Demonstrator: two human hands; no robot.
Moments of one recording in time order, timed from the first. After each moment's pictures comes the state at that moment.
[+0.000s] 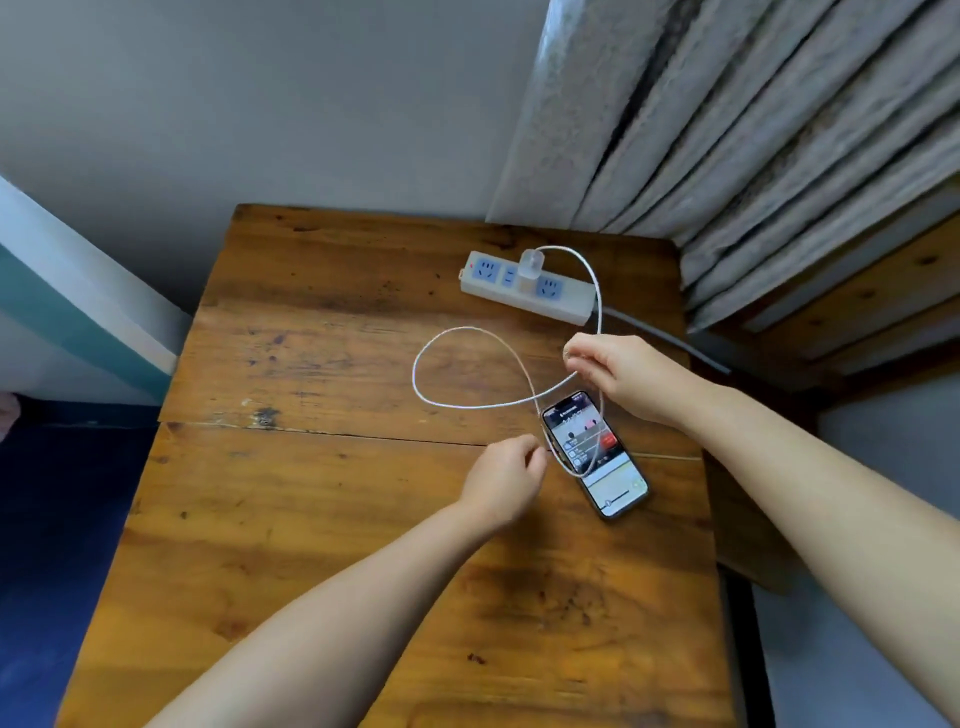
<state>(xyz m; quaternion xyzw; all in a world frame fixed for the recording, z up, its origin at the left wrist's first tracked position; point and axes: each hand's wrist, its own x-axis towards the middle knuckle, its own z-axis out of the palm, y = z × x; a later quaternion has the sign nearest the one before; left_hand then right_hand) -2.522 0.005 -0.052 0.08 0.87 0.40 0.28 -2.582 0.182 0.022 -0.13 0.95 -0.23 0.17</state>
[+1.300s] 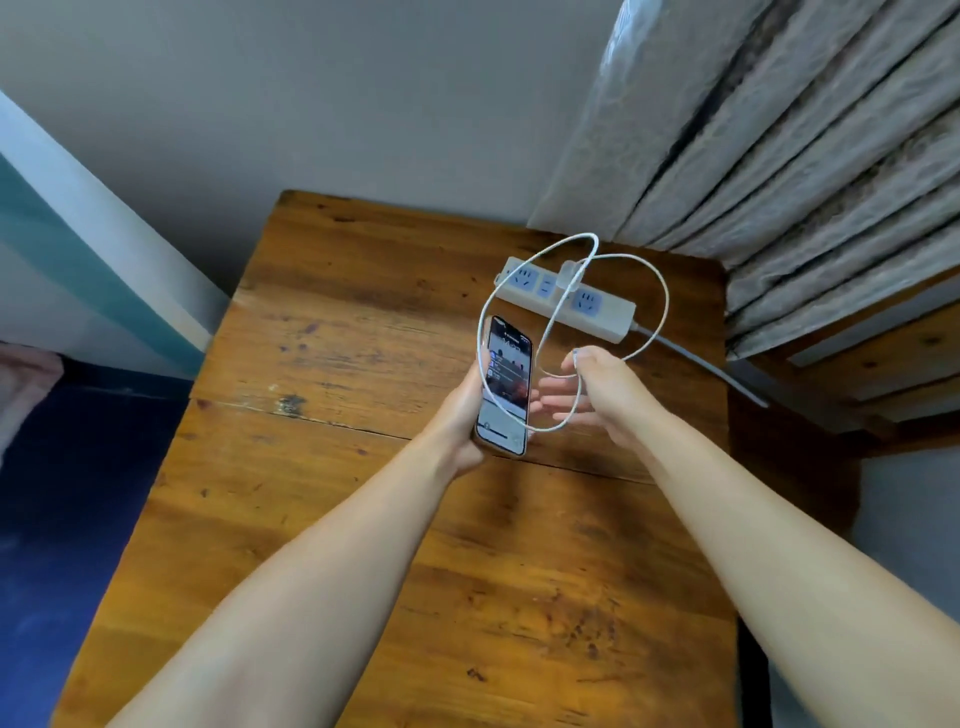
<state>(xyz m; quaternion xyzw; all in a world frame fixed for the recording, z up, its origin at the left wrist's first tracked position) -2.595 -0.031 -0.049 -0.27 0.40 0.79 0.37 -2.602 0.125 -0.015 0.30 0.73 -0.57 0.23</state>
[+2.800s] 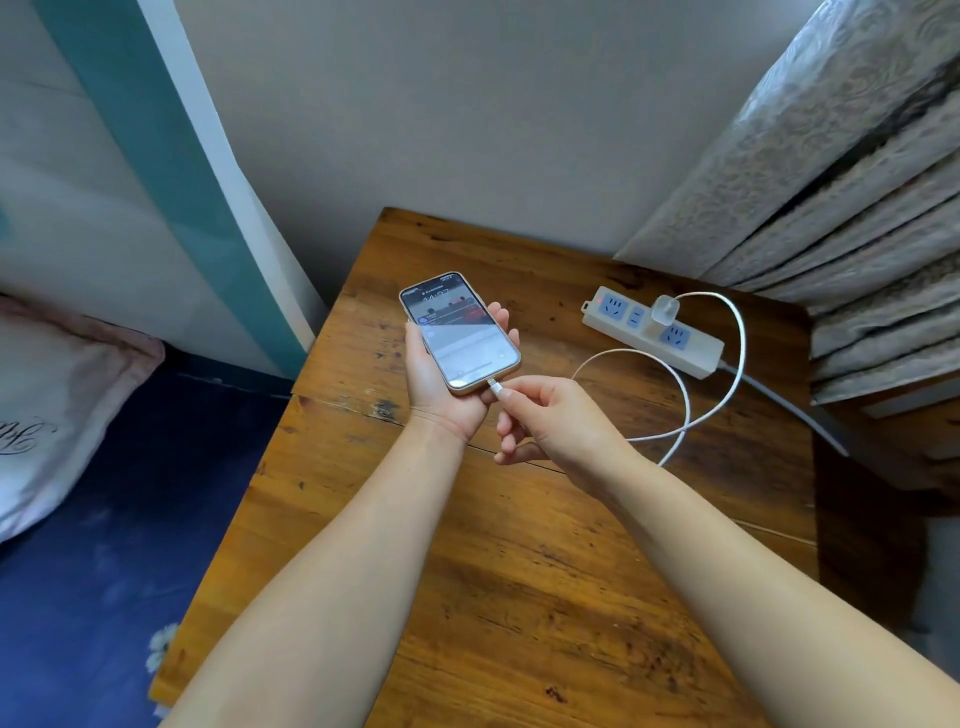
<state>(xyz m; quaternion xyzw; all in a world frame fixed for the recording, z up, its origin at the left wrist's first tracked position) -2.617 -0.145 0.008 -0.25 0.15 0.95 0.11 -2.576 -0.029 0.059 0.09 0.71 -0.63 0.31</state>
